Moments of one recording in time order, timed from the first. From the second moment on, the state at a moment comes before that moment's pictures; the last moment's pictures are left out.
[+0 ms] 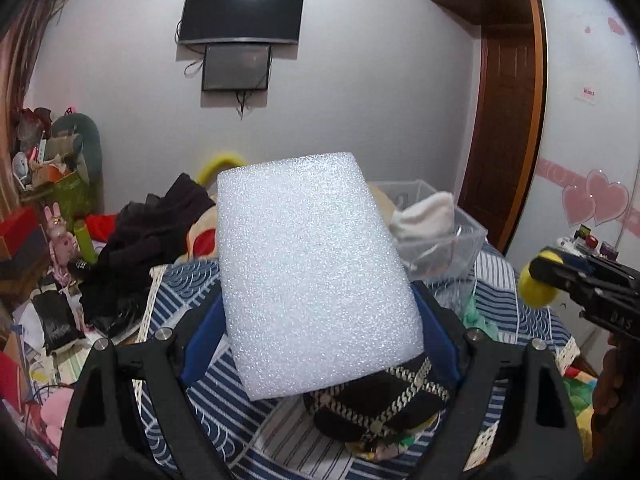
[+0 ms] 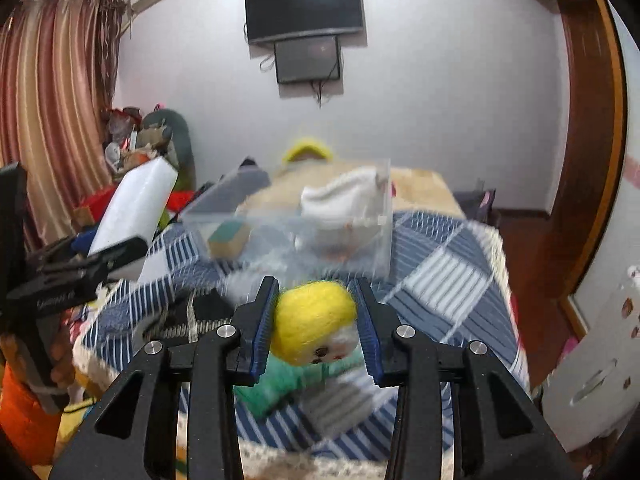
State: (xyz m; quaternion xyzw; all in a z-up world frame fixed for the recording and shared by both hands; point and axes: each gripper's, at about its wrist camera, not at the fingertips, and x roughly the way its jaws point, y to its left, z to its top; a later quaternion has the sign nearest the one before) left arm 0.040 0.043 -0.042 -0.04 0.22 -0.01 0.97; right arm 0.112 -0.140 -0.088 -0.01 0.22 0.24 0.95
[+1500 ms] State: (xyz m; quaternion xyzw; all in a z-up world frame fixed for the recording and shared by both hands) left arm 0.187 0.031 -0.063 -0.02 0.30 -0.03 0.95; right arm 0.231 -0.077 -0.088 -0.05 0.26 0.23 0.94
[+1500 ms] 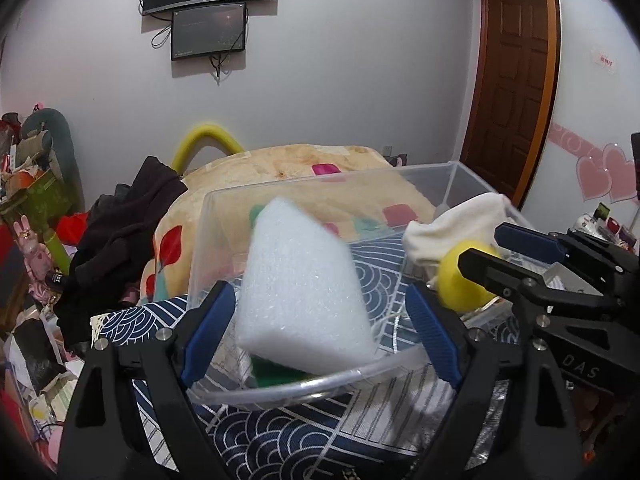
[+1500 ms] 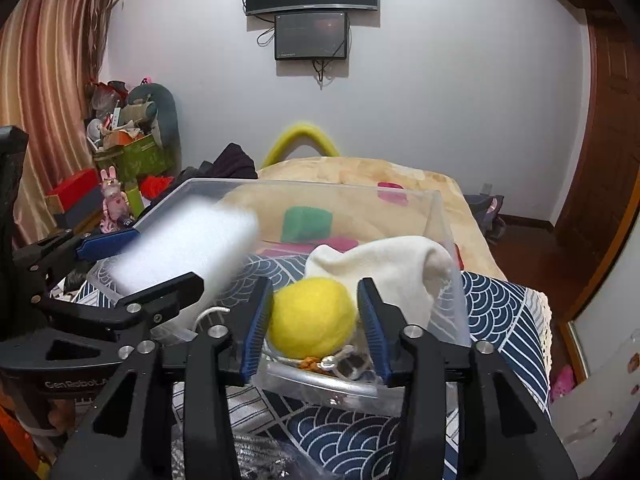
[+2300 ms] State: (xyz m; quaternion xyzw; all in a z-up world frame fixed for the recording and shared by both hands) left arm 0.096 0.028 -0.032 -0.01 0.25 -0.04 0.97; right arm 0.169 -0.115 -0.053 -0.03 0.17 0.22 0.96
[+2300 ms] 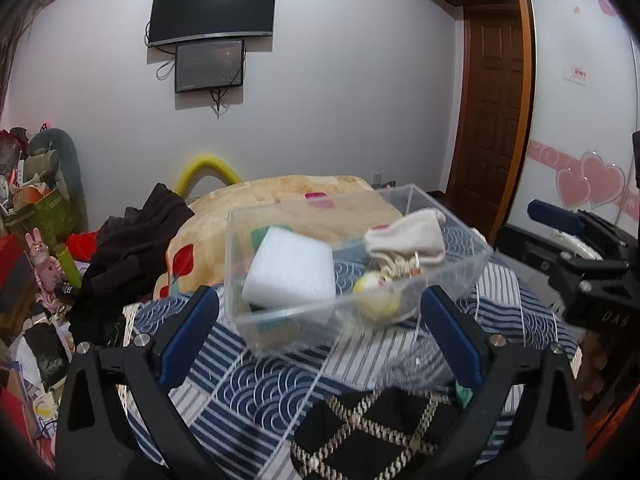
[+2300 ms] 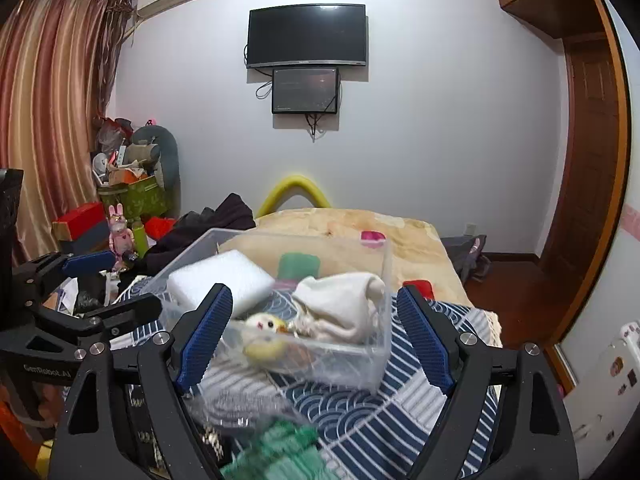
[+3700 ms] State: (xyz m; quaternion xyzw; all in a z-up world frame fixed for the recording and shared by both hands) left arm 0.054 0.020 -0.090 -0.03 0.31 -0.08 0.95; right arm 0.127 -0.136 -0.143 -0.02 0.30 0.24 0.92
